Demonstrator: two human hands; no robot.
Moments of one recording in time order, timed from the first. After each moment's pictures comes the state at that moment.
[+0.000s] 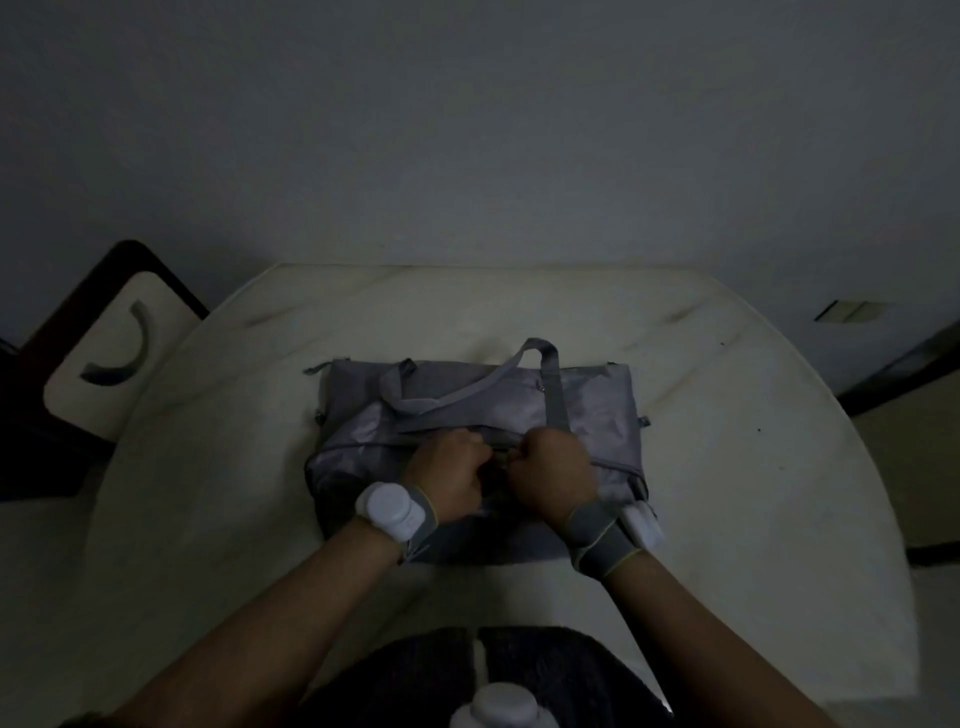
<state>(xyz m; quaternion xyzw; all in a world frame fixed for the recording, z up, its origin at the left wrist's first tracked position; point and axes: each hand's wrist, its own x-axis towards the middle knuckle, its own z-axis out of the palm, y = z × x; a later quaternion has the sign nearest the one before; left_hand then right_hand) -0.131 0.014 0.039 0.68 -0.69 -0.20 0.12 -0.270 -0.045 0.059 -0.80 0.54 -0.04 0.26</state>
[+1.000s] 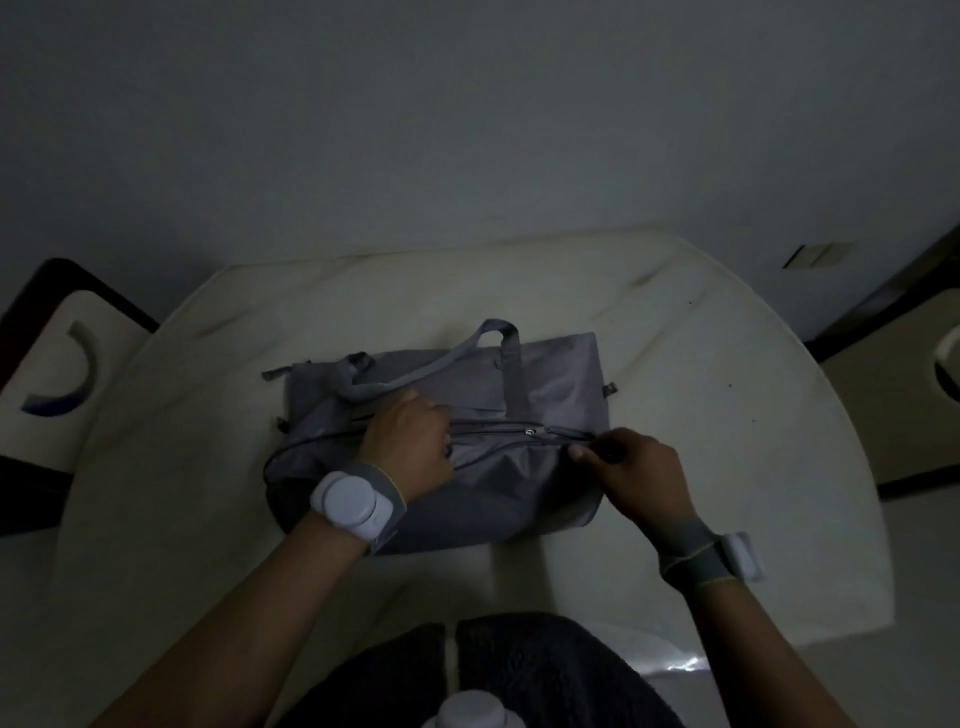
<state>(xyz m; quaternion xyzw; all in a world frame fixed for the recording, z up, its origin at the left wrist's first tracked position) -0.136 -0.006 0.065 0.70 -0.71 -0.06 0.04 -0.406 -0.070 0.029 -0.74 0.61 -0.15 0.24</state>
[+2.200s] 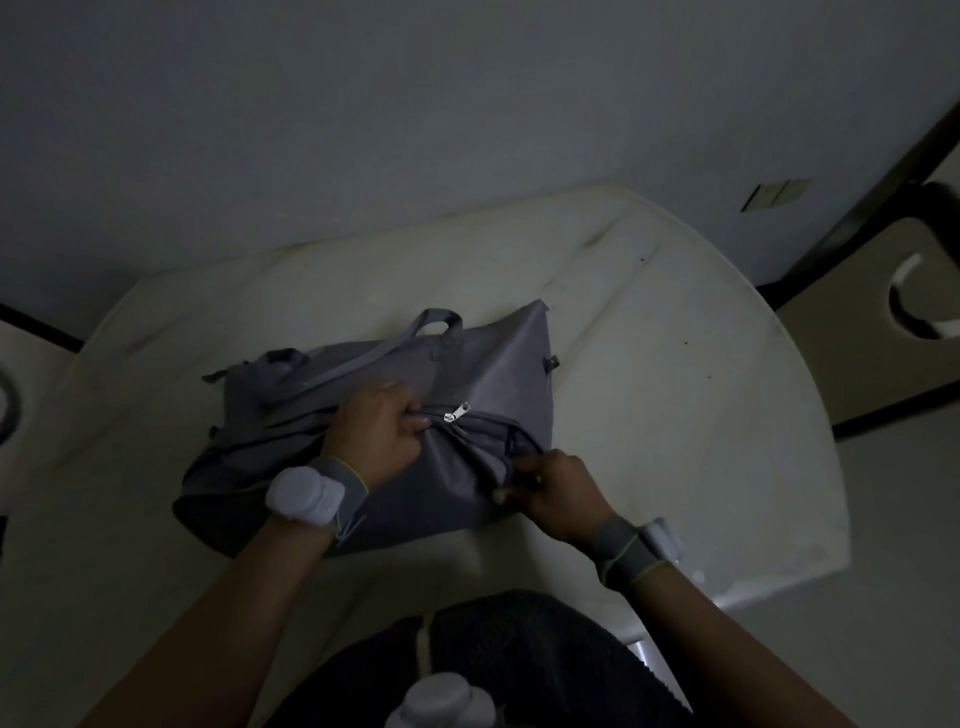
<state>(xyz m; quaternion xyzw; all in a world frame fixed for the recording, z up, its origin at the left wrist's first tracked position) -0.165 -0.038 0.056 0.71 -0.67 -0.12 0.18 -0.408 -0.053 0.002 -0.79 0.47 -0.10 0.38</state>
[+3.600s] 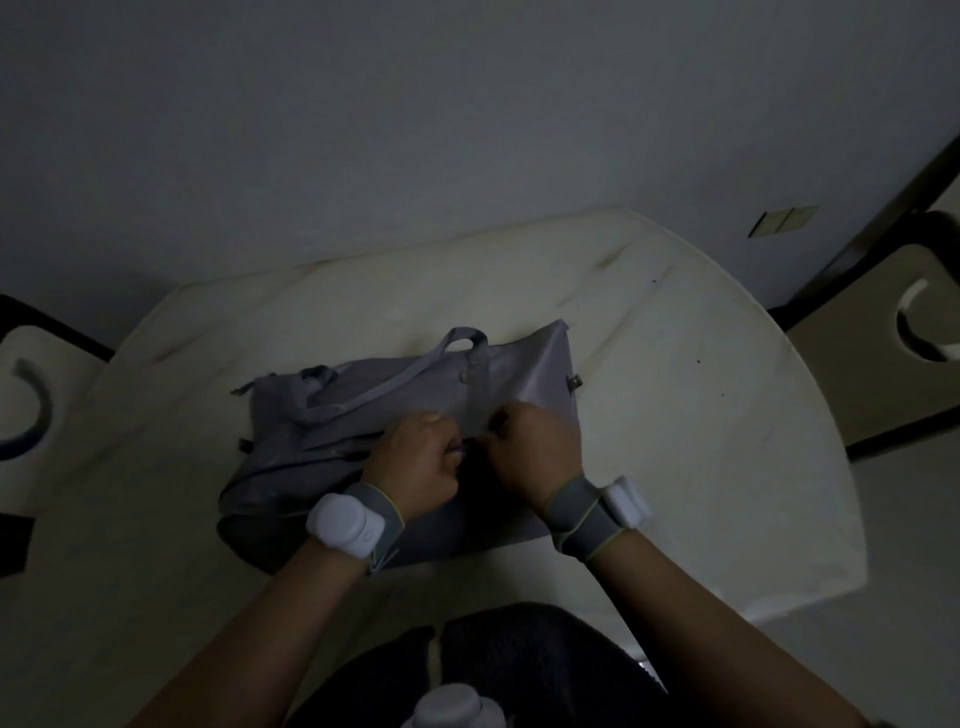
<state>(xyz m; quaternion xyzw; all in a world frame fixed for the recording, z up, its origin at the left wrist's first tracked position) -0.176 -0.018 0.052 0.67 -0.71 -0.15 0.16 -0.330 -0.068 0.068 -0.76 0.57 -0.09 0.29</state>
